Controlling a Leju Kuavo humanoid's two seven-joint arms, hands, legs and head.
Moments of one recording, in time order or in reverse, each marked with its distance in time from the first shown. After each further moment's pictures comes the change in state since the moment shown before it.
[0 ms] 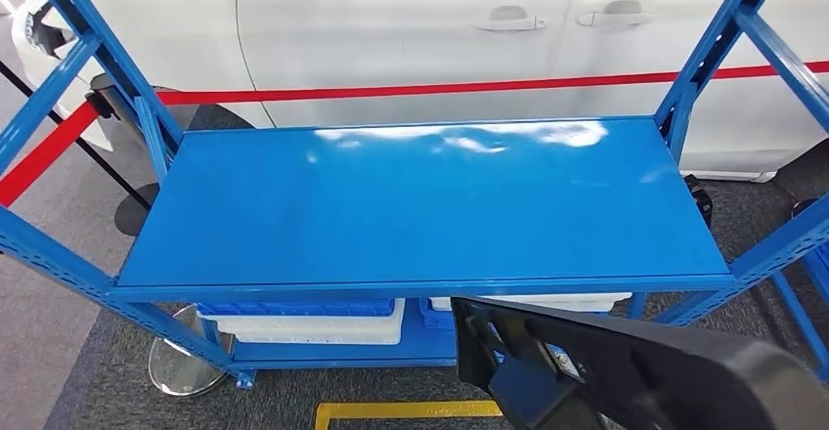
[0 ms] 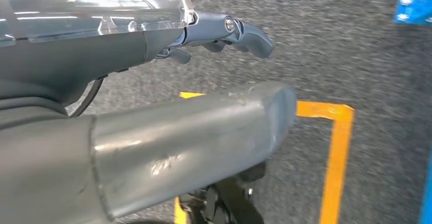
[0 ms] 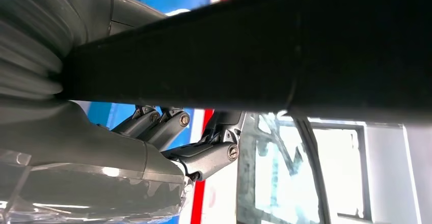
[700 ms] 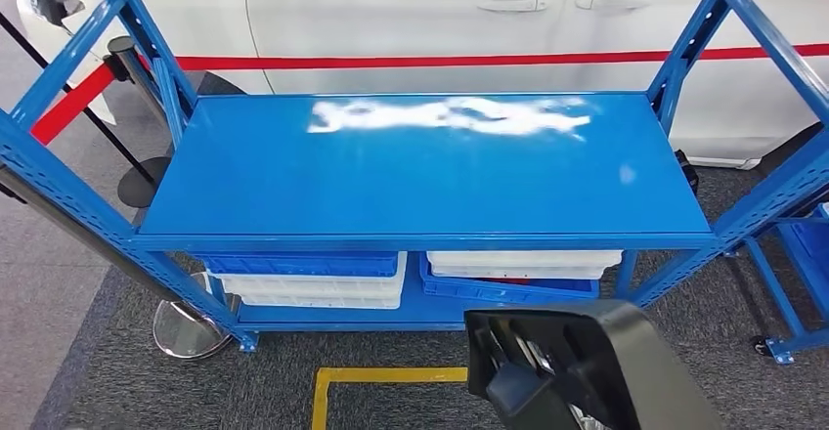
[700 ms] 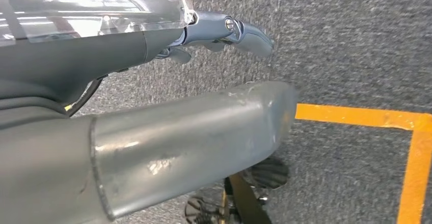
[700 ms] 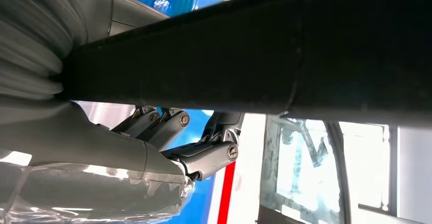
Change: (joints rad) left arm 0.002 0.009 0.035 -0.008 -0.064 -0.019 0.075; right arm 0.038 0.002 -0.001 0.036 0.032 -0.100 -0.004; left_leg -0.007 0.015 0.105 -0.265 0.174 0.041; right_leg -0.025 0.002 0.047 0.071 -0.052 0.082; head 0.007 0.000
